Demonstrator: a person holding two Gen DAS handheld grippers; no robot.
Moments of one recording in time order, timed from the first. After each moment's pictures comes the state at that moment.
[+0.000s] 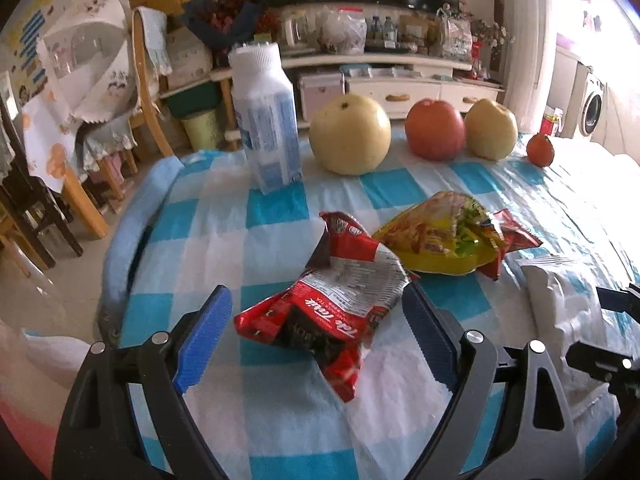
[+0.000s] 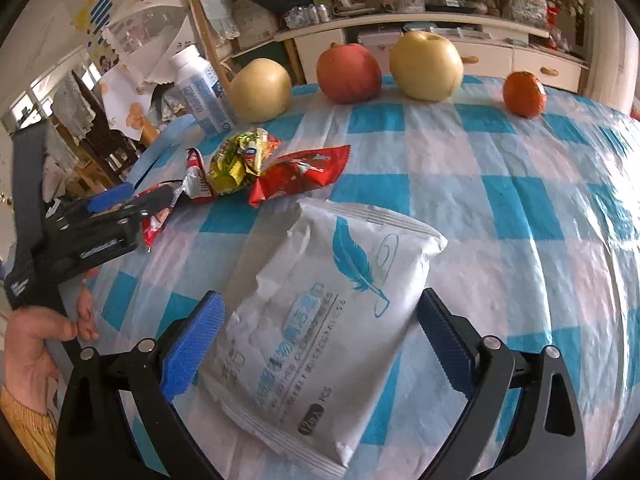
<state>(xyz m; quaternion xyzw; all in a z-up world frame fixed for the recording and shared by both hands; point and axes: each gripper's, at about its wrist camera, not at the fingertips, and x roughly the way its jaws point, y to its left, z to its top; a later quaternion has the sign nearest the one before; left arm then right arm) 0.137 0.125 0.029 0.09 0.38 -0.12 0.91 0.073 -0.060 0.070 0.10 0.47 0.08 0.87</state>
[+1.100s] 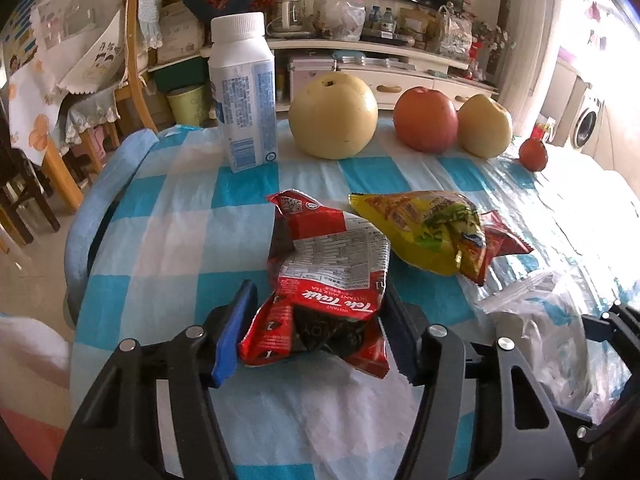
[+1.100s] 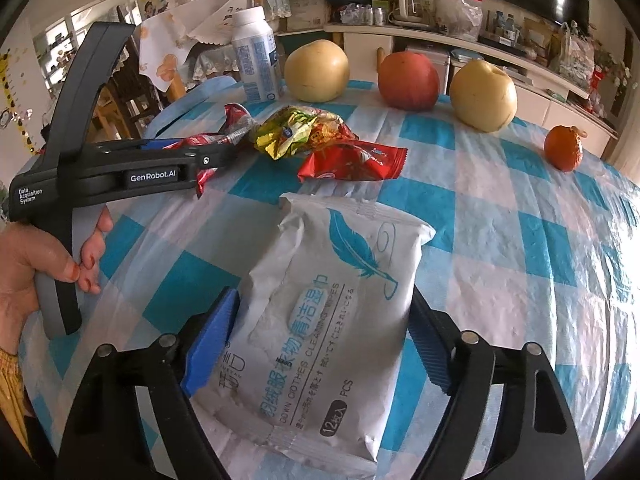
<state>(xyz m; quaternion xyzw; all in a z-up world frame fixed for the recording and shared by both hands) 0.142 0.115 0.017 0.04 0.42 -0.14 0.90 0.068 -0.032 0.068 -0.01 0.46 0.12 0.88</state>
